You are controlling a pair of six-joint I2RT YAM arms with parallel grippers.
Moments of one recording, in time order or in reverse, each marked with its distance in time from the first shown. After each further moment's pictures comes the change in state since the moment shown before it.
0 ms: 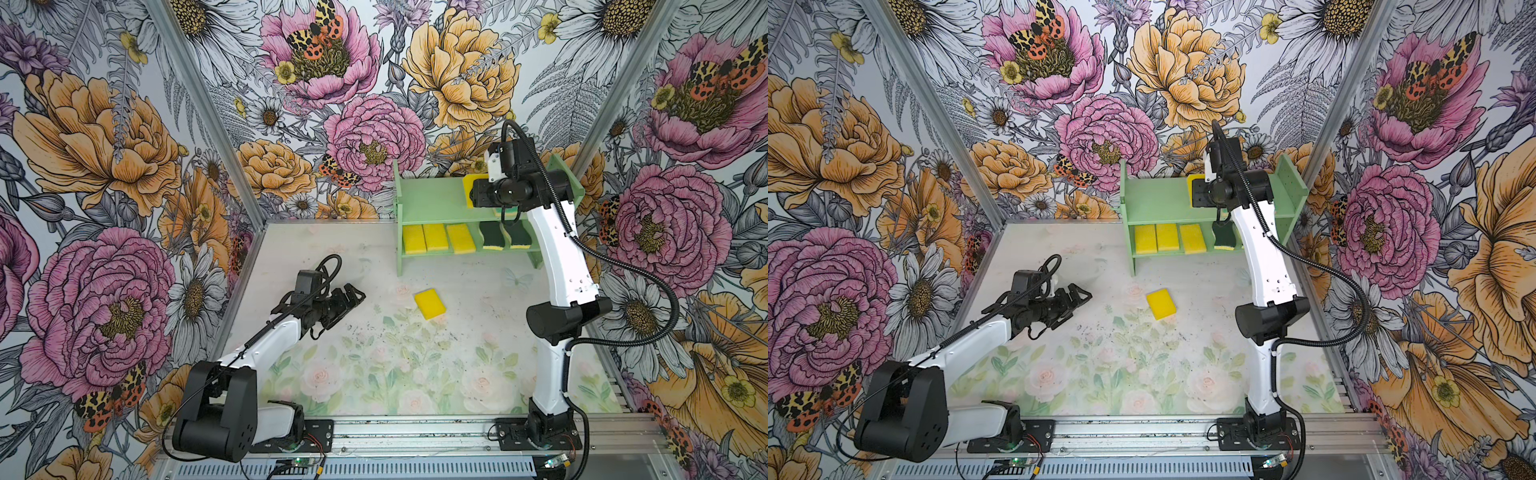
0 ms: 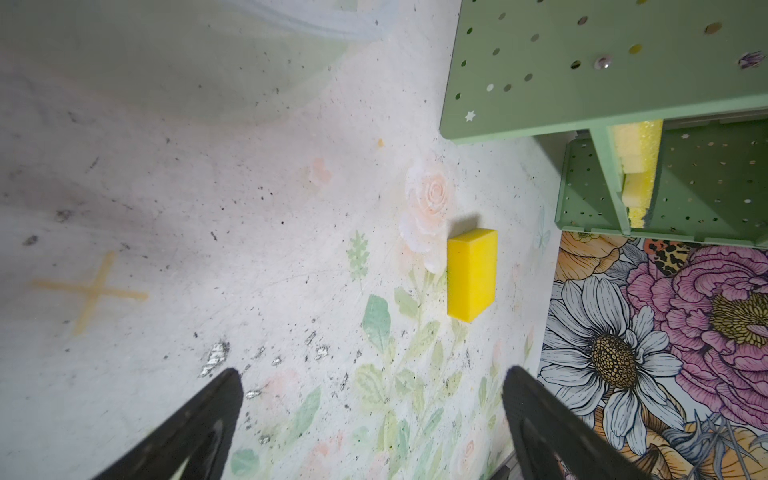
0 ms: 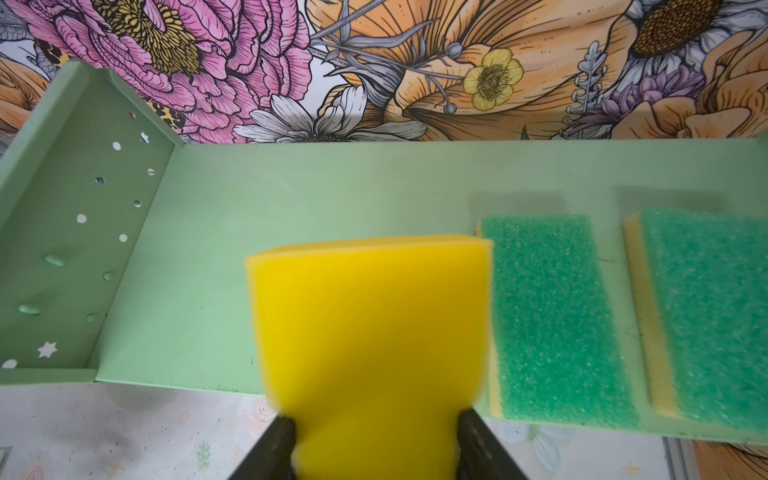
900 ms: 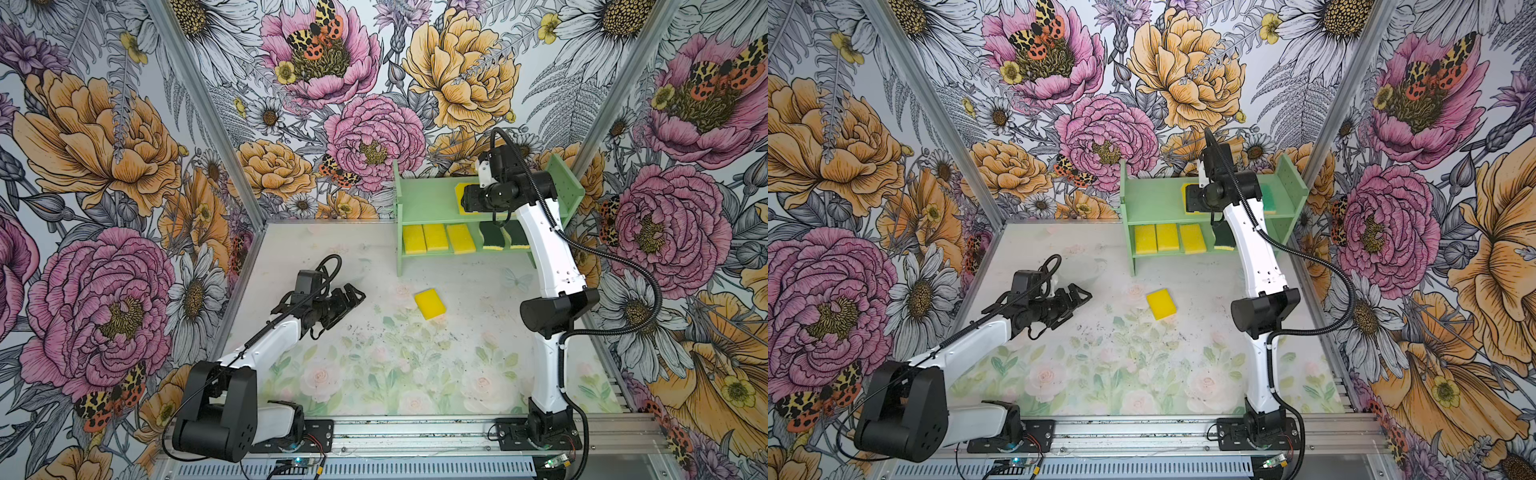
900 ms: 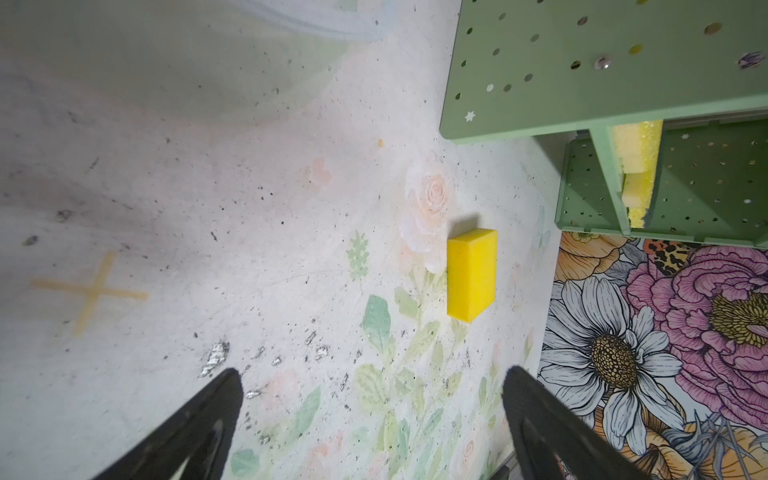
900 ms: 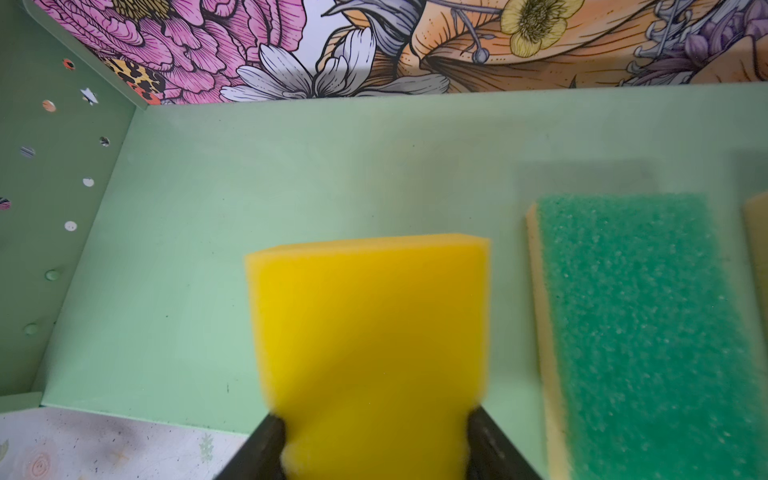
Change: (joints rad) left arm 0.000 0.000 0.000 0.000 0.000 0.000; right arm -0.004 0.077 0.000 0.000 -0.044 0.010
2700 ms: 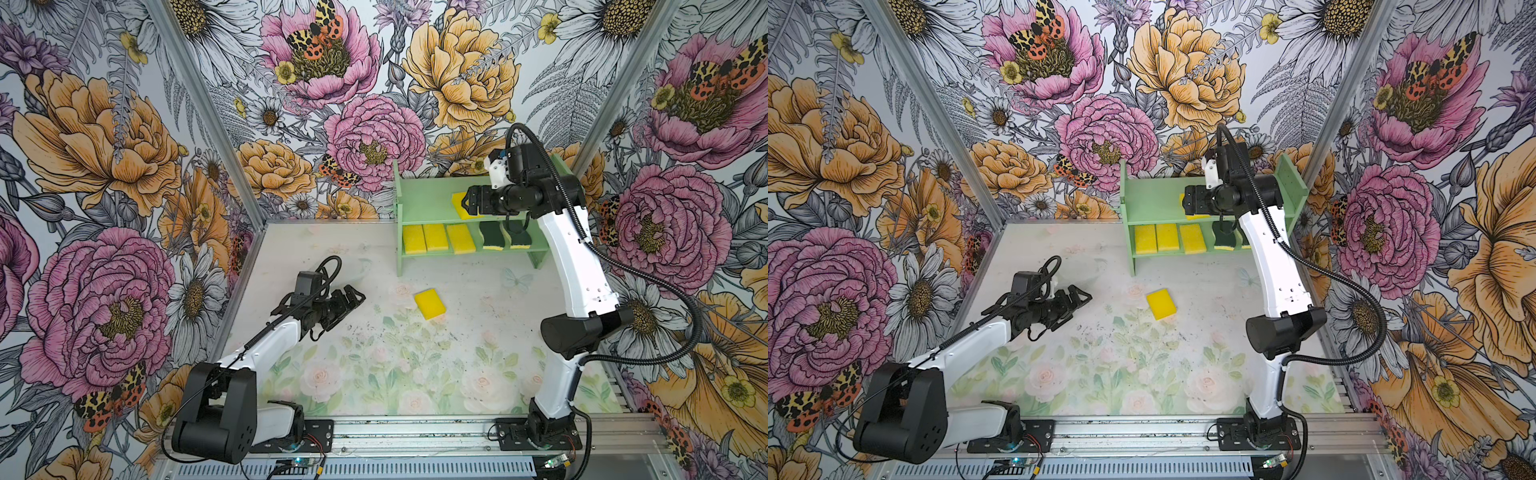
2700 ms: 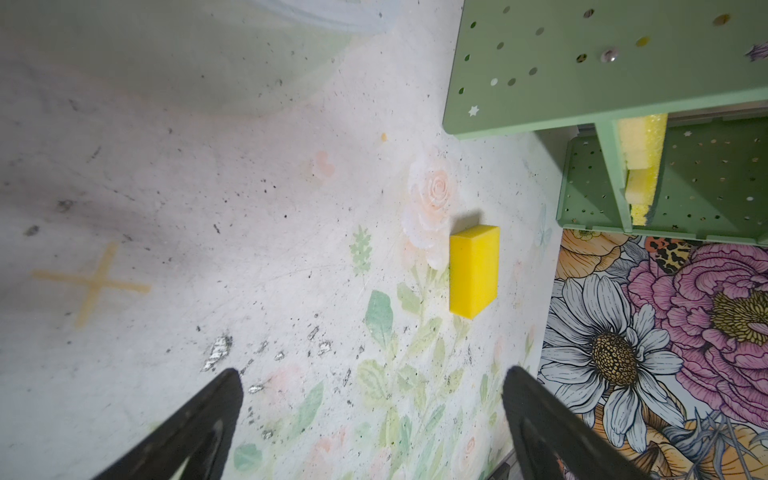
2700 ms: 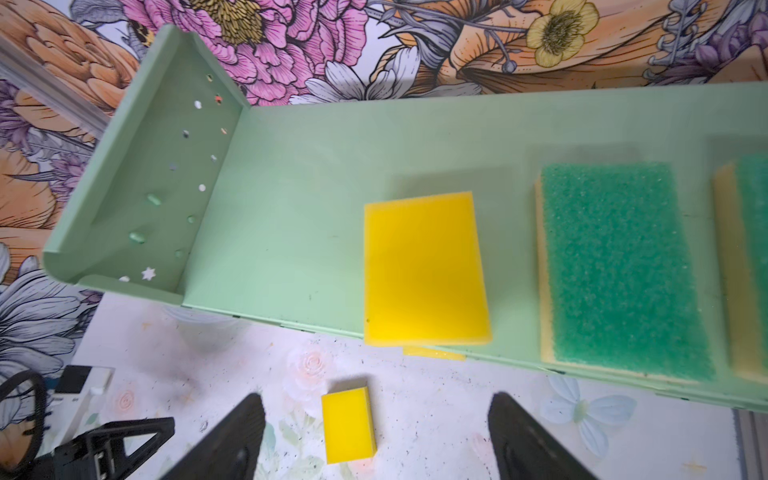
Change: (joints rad) left arm 0.000 -0.008 -0.012 0.000 0.003 0.000; right arm 0.005 -0.271 -0.262 0.044 -0.140 -0.001
